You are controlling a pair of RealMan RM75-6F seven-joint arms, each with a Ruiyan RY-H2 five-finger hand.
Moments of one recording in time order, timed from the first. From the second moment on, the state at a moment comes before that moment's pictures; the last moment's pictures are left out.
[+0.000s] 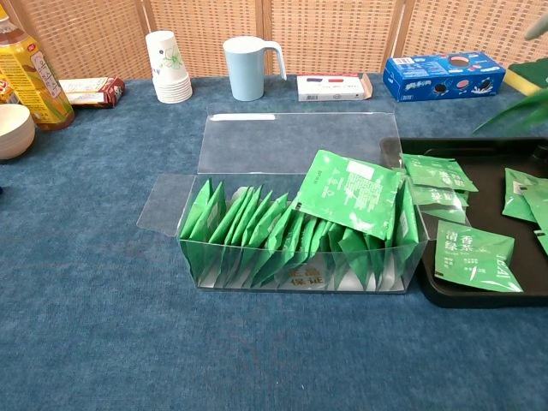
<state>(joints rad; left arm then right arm) -0.03 -0.99 -0.02 -1.82 1.67 1.64 0.07 0.55 -0.98 0.06 -1.74 -1.39 1.11 -0.40</state>
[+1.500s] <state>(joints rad) 0.09 -1.02 0.08 -1.79 1.60 1.63 0.06 0.19 -1.08 0.00 -1.92 -1.51 1.57 -0.36</state>
